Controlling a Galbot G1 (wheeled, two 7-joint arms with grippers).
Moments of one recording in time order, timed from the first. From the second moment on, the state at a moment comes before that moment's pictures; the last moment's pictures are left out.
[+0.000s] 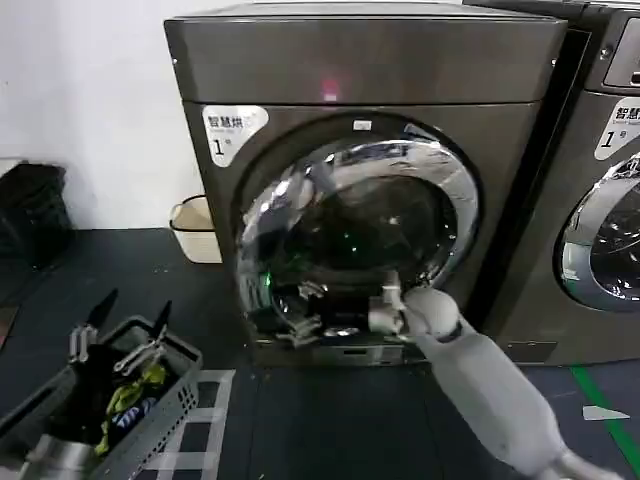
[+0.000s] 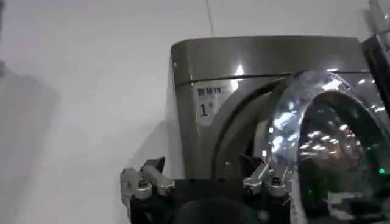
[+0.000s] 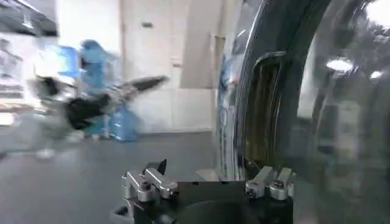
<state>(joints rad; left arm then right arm) 1.52 -1.25 -0.90 -2.23 -0.50 -0.05 0.34 -0.56 1.03 0.02 1.63 0.68 -0.20 -1.19</state>
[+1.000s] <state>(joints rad) 0.90 -0.71 -0.23 -1.76 -1.03 -0.05 0.57 -1.02 0.84 0.60 1.78 0.68 -0.15 -1.46</state>
